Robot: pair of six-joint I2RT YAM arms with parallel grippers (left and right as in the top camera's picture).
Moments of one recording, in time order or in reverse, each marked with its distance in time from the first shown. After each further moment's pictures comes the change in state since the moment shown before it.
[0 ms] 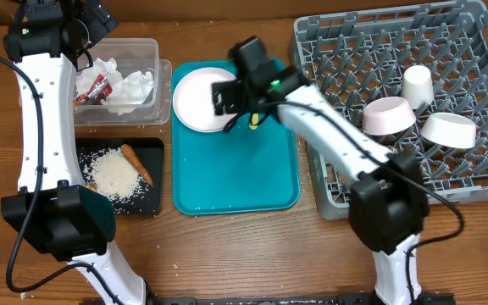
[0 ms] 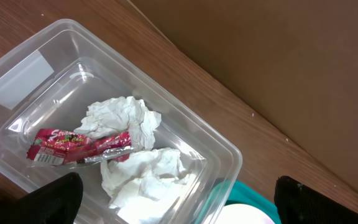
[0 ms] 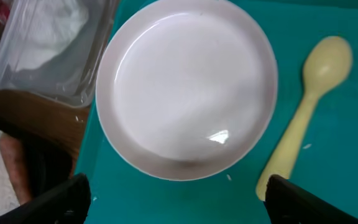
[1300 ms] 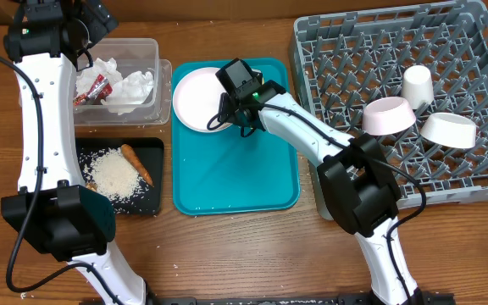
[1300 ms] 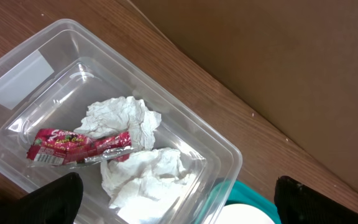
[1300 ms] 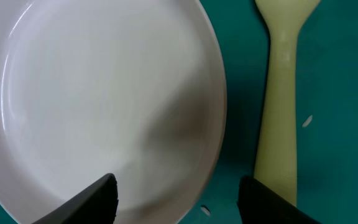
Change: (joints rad) left arm 0.000 0.000 0.000 0.000 0.000 0.000; right arm 0.005 0.170 0.000 0.044 0.134 0.350
